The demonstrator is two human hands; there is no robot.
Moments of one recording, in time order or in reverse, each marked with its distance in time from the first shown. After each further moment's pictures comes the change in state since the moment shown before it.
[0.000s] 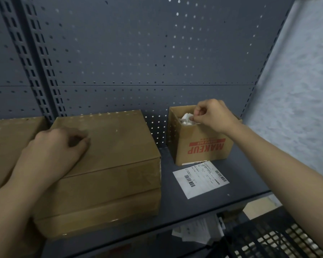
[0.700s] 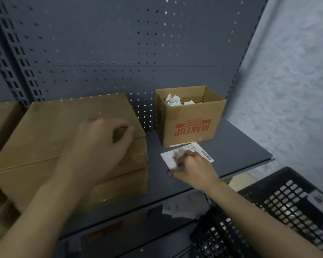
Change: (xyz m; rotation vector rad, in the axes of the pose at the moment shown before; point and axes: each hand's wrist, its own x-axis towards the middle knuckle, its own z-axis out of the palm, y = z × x) left_hand -0.051 0.104 0.007 -0.380 -0.088 0.332; right_hand -0.157 -0.002 0.098 -0.273 -0.312 0.202
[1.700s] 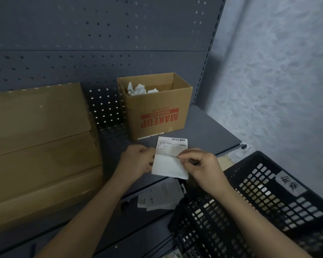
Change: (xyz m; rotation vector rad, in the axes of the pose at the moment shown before) left_hand 0.012 0.041 0.187 -0.563 -0.371 -0.607; right_hand -0.057 0.093 -0.004 0.795 0.334 0.051
